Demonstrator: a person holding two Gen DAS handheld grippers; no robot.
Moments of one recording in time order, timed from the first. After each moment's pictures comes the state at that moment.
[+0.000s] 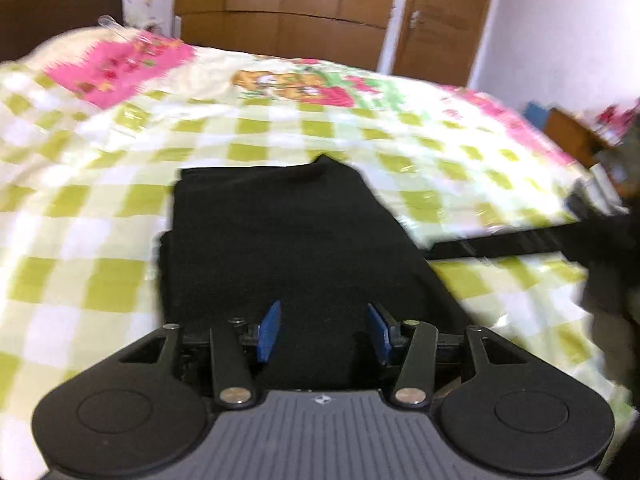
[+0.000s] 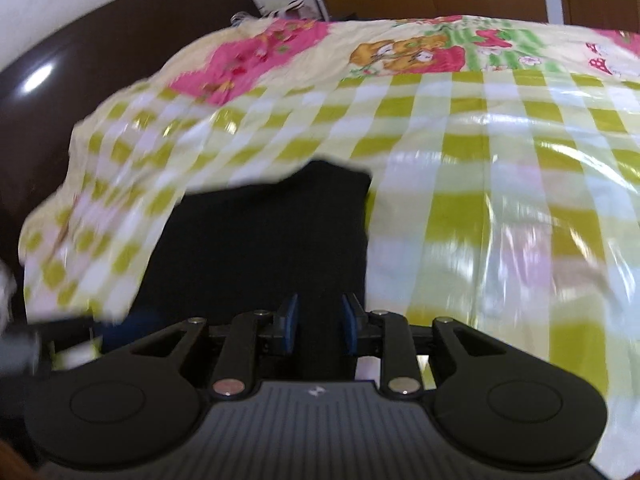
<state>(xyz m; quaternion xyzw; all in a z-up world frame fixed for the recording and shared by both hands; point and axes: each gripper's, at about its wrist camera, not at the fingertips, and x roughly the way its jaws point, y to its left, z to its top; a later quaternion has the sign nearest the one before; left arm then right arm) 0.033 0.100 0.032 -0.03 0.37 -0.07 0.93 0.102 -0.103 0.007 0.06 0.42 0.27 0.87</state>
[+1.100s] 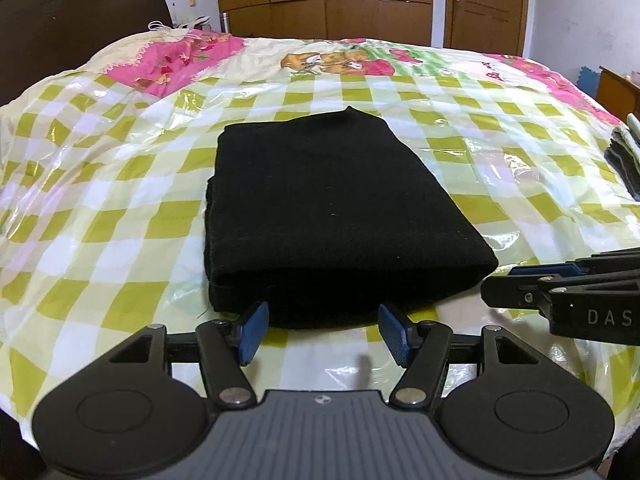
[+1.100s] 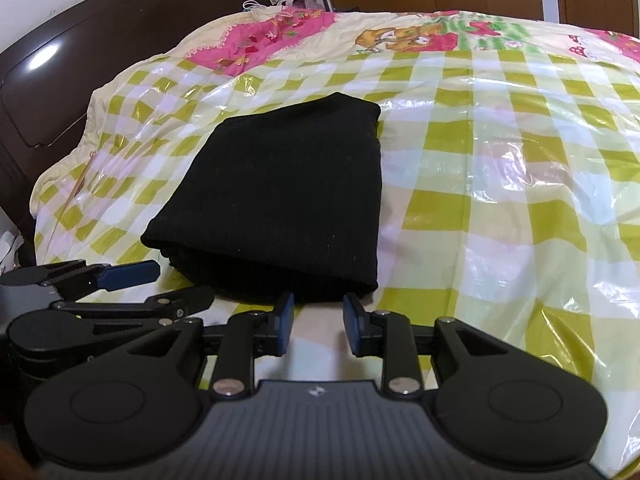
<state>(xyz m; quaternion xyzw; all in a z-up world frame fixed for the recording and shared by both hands) -0.029 0.062 0.027 0.02 0.39 0.02 0.92 0.001 -0.117 -0.001 0.05 0.42 0.26 0.87</state>
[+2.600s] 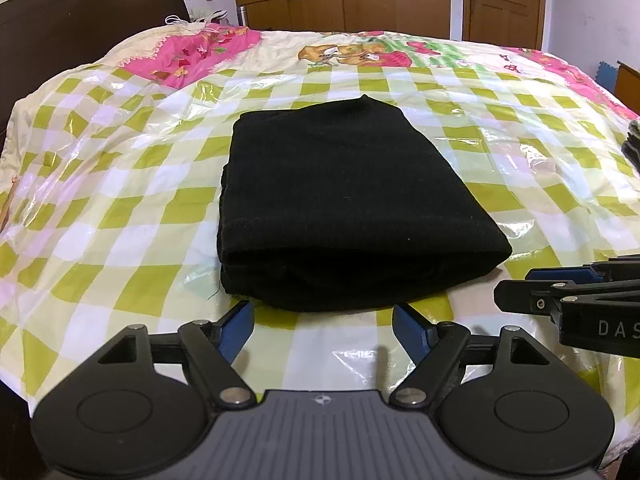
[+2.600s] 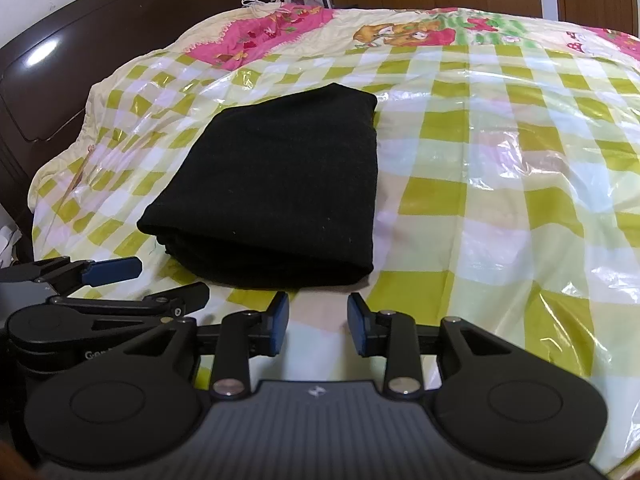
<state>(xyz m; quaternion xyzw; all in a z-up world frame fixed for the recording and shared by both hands) -0.032 0.058 0.021 0.03 0.40 0.05 0.92 -0.004 -0.119 -0.005 0.05 0.42 0.26 0.87</state>
